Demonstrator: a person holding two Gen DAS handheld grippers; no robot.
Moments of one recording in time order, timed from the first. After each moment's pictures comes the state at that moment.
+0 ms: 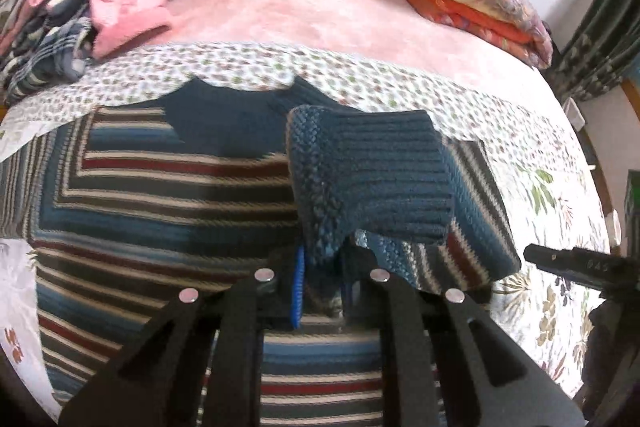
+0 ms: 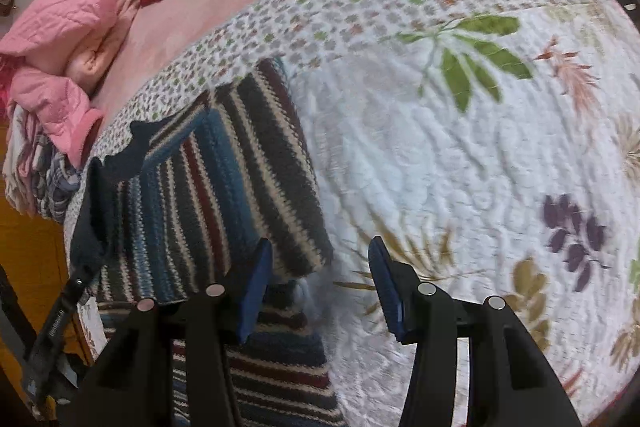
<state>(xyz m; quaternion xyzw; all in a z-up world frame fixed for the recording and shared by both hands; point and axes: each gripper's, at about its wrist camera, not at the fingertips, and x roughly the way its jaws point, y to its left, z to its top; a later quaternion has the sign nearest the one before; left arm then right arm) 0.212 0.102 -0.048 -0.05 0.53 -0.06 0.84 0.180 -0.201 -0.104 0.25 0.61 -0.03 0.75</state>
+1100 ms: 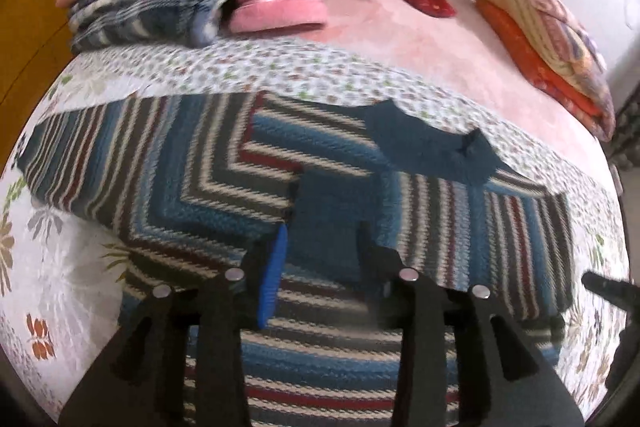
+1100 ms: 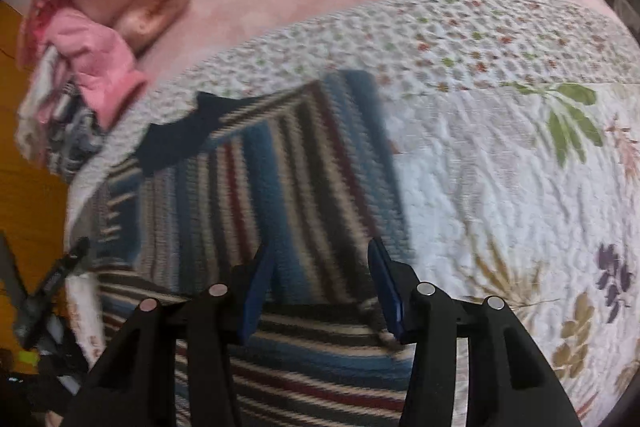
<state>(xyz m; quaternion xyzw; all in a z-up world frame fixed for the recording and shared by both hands) 0.214 0.253 -0.056 -0.09 0.51 0.03 0.85 0.202 -0.108 -0.085 0.19 0.58 0.04 0.79</state>
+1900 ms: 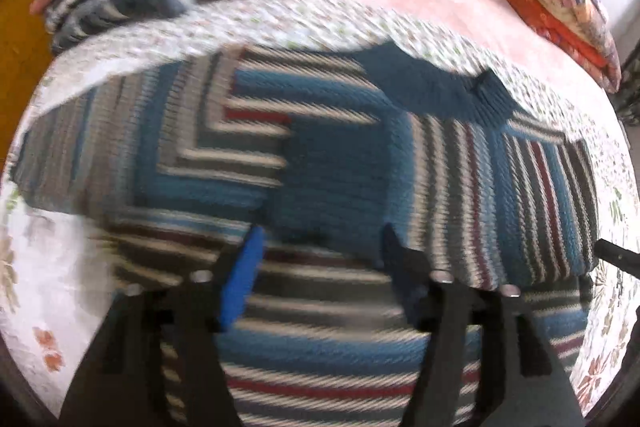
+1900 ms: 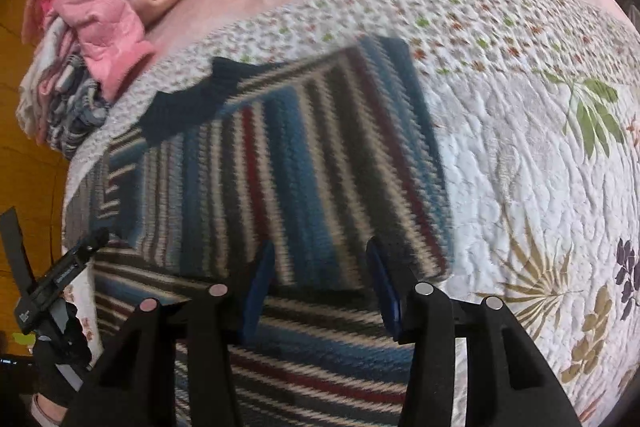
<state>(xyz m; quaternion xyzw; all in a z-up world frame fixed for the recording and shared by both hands) 0.206 0.282 -0.074 -0.05 0.56 0.04 0.82 0.197 -0.077 -0.098 0.17 0.60 0.05 0.78</state>
